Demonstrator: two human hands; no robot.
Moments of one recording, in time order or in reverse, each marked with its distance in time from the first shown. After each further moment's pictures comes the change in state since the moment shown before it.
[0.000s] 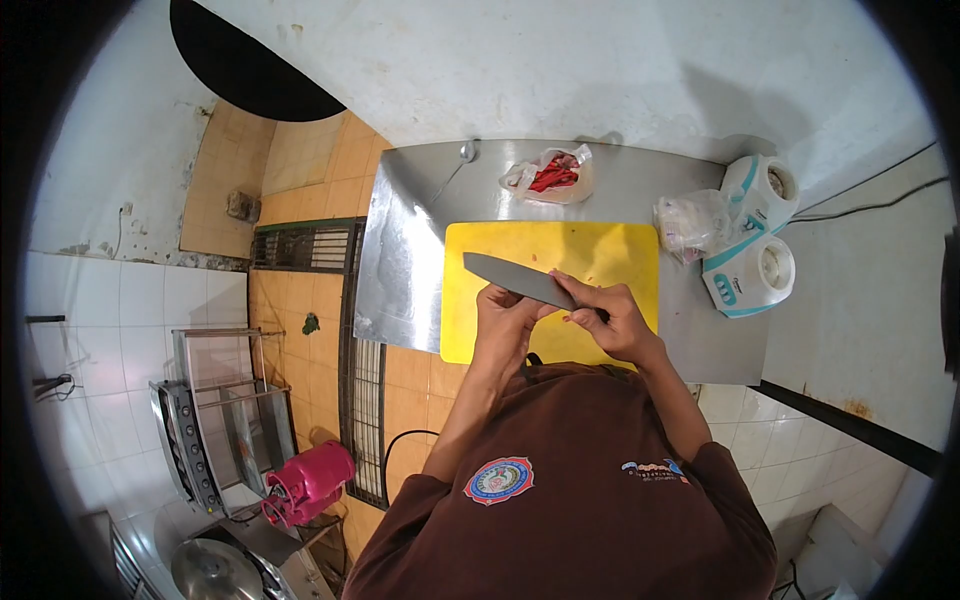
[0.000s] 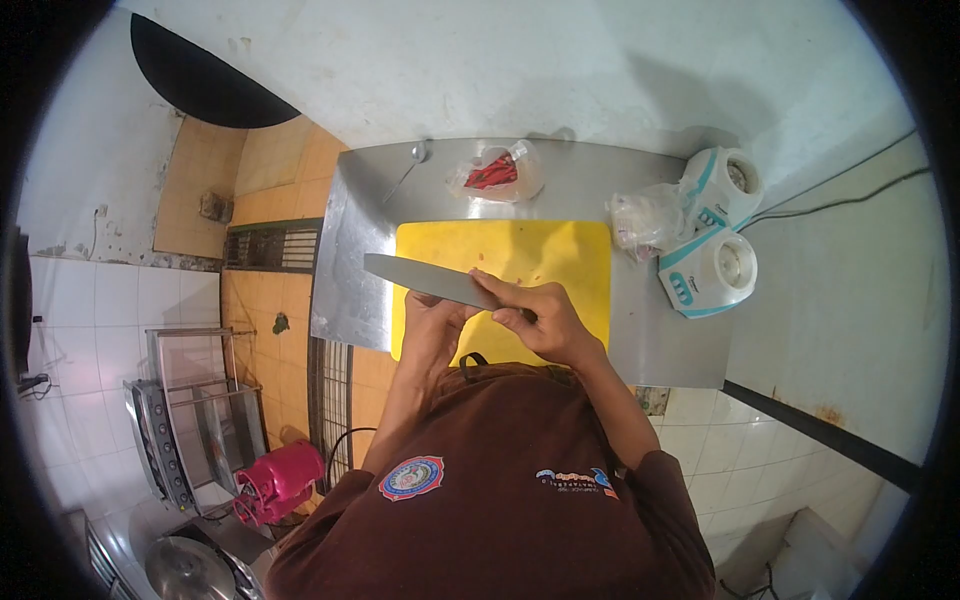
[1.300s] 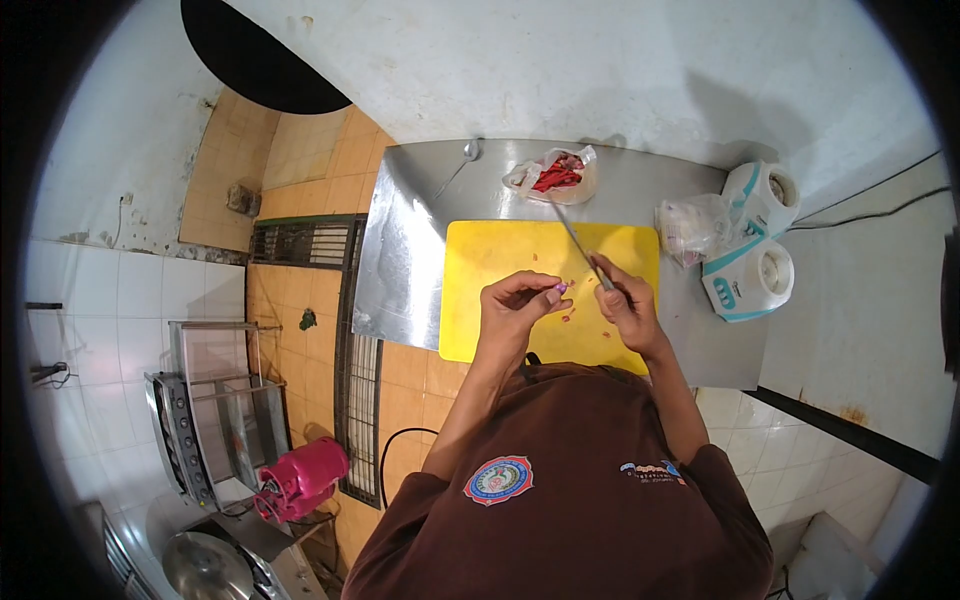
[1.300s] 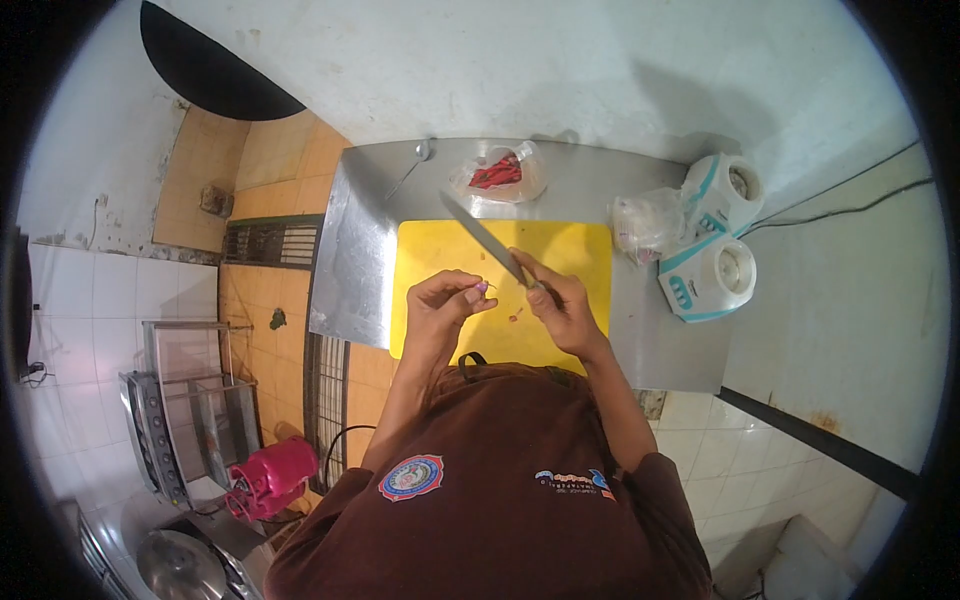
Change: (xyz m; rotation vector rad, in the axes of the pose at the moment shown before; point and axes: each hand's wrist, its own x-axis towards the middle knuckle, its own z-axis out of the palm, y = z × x) left_hand -0.004 0.005 0.007 0.179 -0.052 0.039; right_hand -0.013 0.013 -0.015 0.211 0.103 0.197
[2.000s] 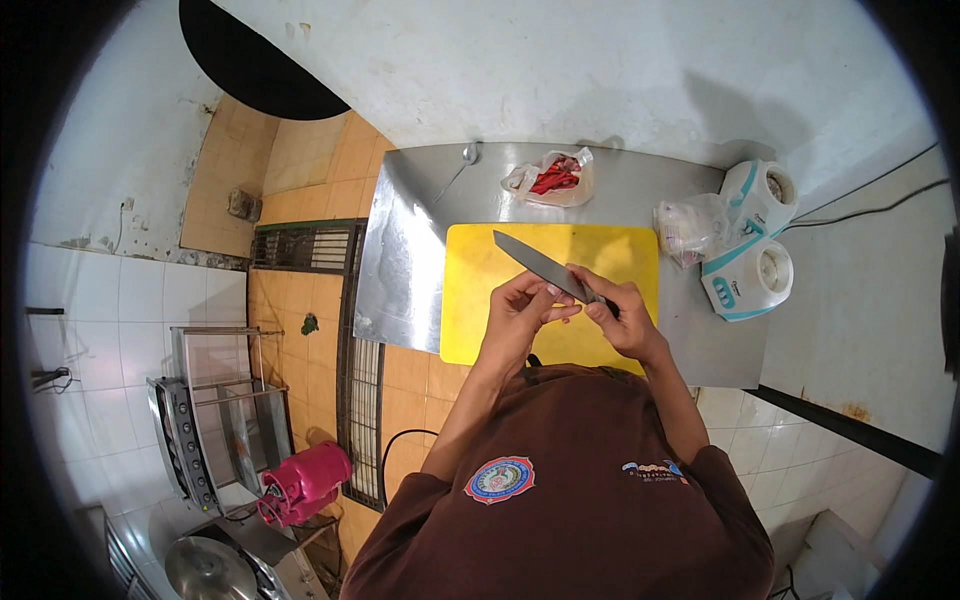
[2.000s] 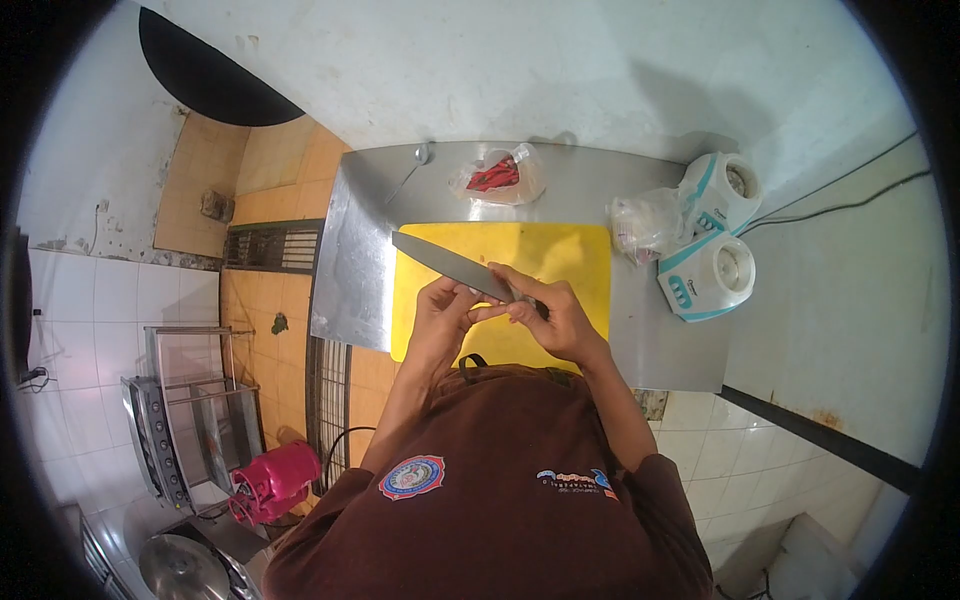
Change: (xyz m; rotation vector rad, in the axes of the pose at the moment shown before) left_hand 0.003 -0.002 0.001 -0.054 -0.103 -0.067; right_hand 0.005 -0.022 0.004 -0.178 -0.138 -0.084
